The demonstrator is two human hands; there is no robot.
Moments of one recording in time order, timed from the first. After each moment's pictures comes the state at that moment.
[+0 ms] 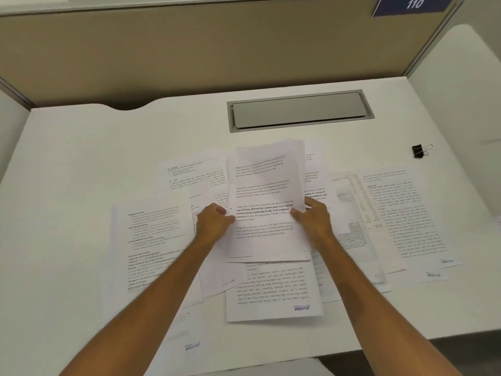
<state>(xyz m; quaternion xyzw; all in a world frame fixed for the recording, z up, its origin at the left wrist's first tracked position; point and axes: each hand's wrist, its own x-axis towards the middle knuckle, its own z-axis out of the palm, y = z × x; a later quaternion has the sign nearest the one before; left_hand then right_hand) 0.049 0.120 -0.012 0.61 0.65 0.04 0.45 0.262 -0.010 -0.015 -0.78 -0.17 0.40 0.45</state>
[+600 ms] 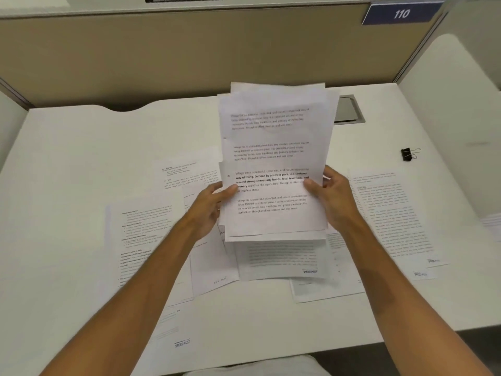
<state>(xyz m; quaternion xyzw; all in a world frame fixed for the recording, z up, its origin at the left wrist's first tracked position) 0.055 0.129 0.032 0.41 0.41 0.17 0.80 0.312 -0.017 0.058 -0.62 -0.26 0.42 0.60</state>
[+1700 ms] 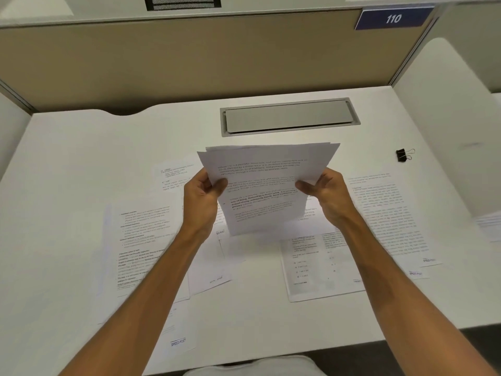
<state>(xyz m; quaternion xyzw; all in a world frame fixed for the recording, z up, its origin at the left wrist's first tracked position) 0.072 0.091 0.085 0.54 0.42 0.41 0.60 0.316 -0.020 0.069 -0.63 -0.36 0.38 0.57</state>
